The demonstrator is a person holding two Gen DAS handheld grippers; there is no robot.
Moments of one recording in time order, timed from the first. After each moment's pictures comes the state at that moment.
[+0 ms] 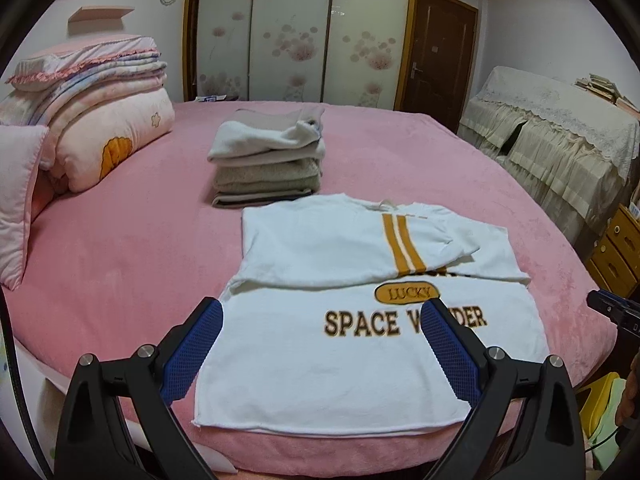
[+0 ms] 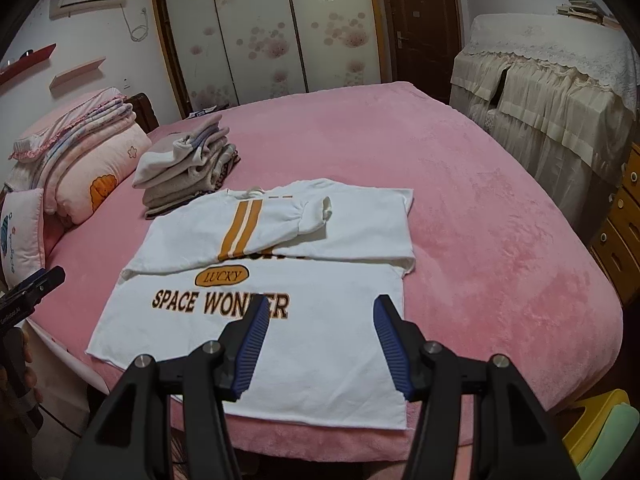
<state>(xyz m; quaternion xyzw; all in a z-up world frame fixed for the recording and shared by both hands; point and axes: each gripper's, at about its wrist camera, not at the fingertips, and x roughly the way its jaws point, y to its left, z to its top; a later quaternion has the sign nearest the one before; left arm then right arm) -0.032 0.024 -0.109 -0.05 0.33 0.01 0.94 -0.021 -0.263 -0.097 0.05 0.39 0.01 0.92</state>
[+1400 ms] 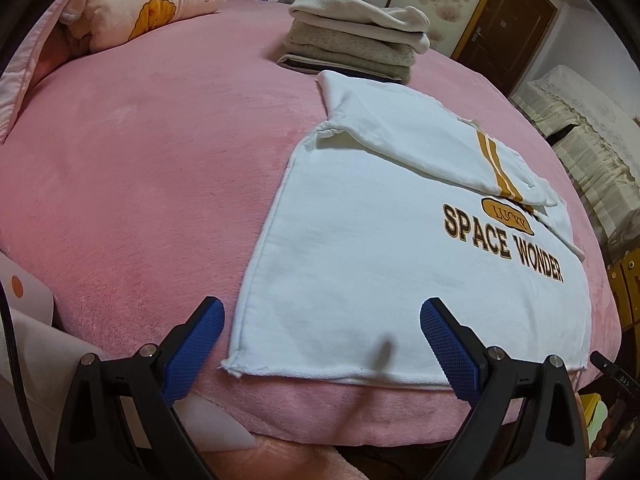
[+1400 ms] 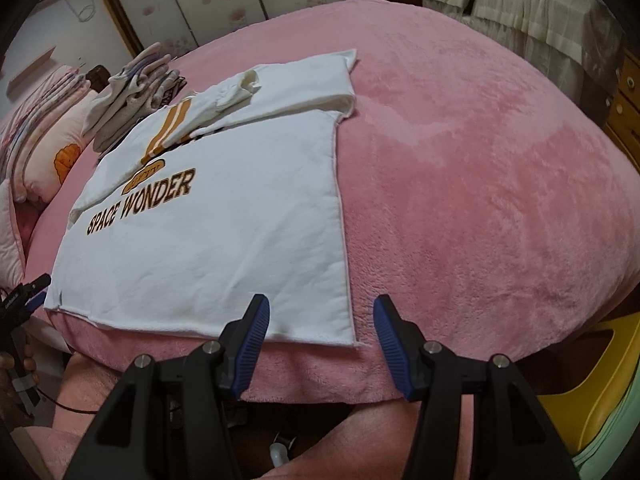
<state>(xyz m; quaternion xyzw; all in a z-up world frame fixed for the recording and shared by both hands) -0.023 0.116 -0.251 -0.17 0.45 0.05 0.88 -0.043 -0.329 -0.222 0.11 0.50 -0.02 0.86</state>
